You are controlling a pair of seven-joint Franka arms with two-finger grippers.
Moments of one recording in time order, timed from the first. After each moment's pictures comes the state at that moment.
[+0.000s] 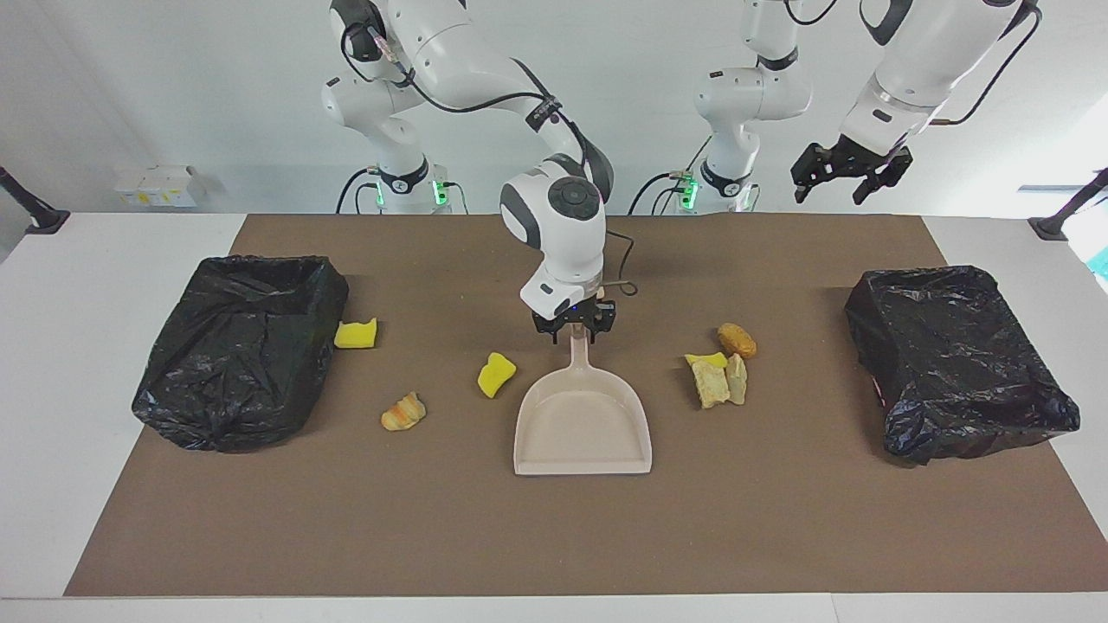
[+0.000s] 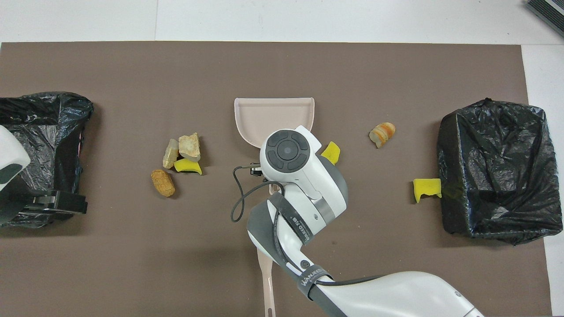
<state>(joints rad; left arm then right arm) -0.03 -0.26 -0.06 -1.88 -0.04 1.52 -0.02 0.57 0.44 0.05 -1.68 -0.02 2.16 0.65</state>
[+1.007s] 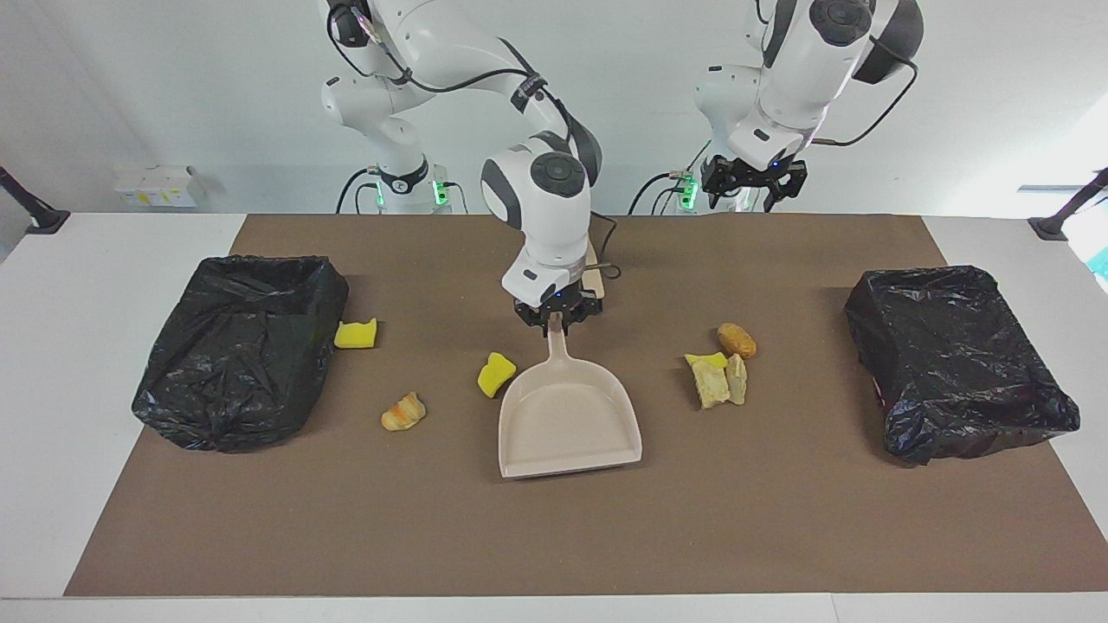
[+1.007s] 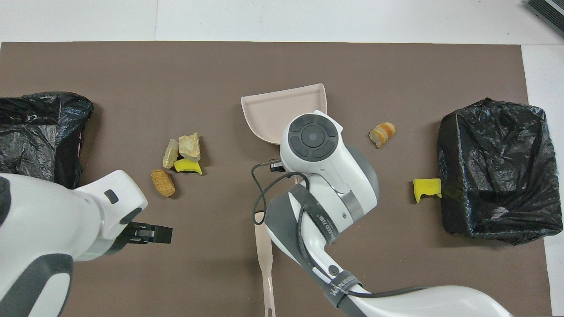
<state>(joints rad) -0.31 -0.35 -0.07 -2.14 -0.09 1.68 -0.23 0.51 0.33 0.04 -1.68 -0.04 2.02 0.39</state>
